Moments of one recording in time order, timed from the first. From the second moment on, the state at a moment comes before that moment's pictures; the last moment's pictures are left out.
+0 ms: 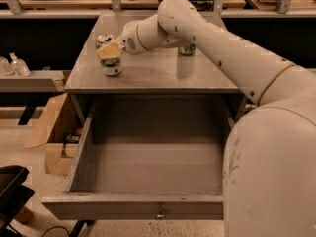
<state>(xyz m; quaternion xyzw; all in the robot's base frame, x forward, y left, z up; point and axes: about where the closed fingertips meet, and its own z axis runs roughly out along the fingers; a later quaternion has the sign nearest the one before) 0.752 0.135 0.886 -0.44 0.73 0.30 0.42</state>
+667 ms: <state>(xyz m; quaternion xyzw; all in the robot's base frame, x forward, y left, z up) 0.751 0.140 0.882 -0.44 0.73 0.30 0.42</state>
